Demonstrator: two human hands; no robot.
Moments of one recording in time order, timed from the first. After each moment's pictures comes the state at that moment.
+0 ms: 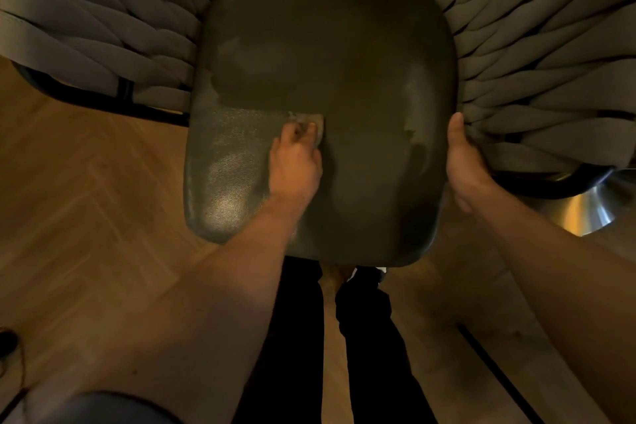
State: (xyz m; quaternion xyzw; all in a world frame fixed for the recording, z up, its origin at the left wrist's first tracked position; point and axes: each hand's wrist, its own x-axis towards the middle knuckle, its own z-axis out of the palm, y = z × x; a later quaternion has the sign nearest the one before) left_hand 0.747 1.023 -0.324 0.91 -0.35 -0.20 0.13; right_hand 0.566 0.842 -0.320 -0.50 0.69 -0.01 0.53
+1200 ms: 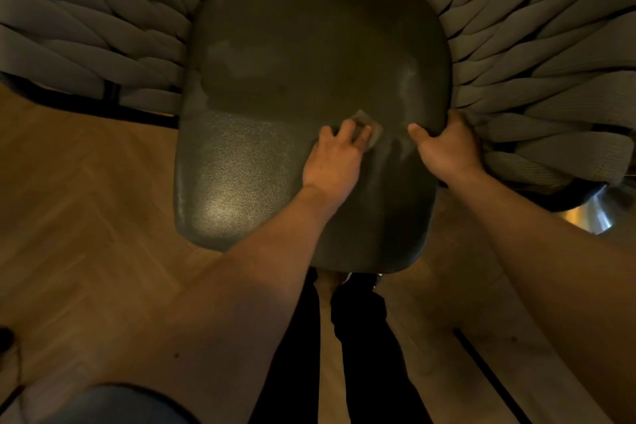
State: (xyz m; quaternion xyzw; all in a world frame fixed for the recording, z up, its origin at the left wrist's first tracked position) left_hand 0.709 0.964 -0.313 0.83 -0.50 -0.23 0.00; right_hand 0.590 0.824 -0.313 -0.66 0.61 0.04 0.45
